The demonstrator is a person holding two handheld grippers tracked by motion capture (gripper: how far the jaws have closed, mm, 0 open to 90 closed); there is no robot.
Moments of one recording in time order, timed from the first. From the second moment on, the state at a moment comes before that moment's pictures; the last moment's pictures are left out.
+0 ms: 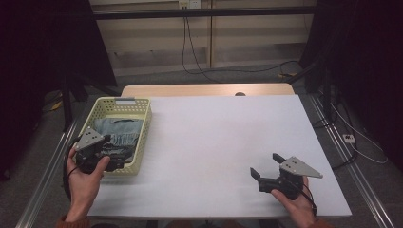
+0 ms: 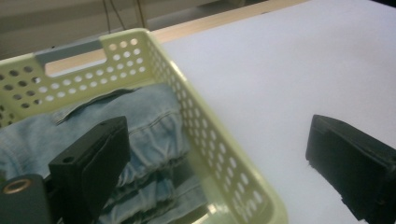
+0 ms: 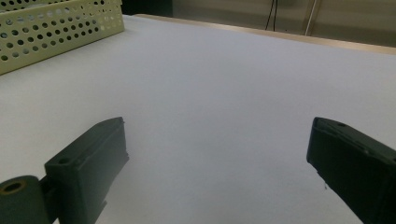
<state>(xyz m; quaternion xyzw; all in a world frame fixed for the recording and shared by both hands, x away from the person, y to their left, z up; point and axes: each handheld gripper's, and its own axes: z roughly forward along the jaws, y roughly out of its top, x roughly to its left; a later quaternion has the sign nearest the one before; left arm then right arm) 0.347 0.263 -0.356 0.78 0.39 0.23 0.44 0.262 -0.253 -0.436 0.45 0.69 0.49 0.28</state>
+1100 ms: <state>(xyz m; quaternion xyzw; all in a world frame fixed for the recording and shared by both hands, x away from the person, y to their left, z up) 0.356 0.197 -0.359 0.80 0.34 0.21 0.45 0.262 -0.254 -0.436 0.45 0.69 0.49 0.28</state>
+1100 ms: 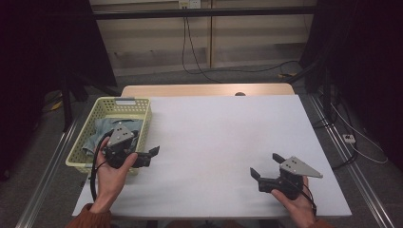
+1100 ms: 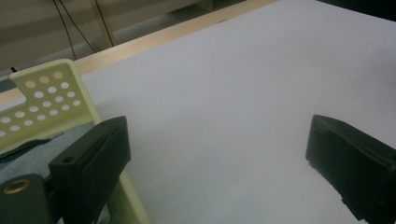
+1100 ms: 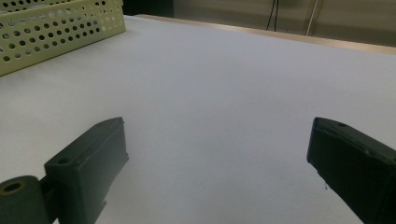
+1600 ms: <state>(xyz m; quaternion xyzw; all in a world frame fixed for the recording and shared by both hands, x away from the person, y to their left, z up) 0.355 0.164 -0.380 0.82 0.31 0.18 0.44 0.262 -0.254 -0.436 0.45 0.69 0.49 0.28</state>
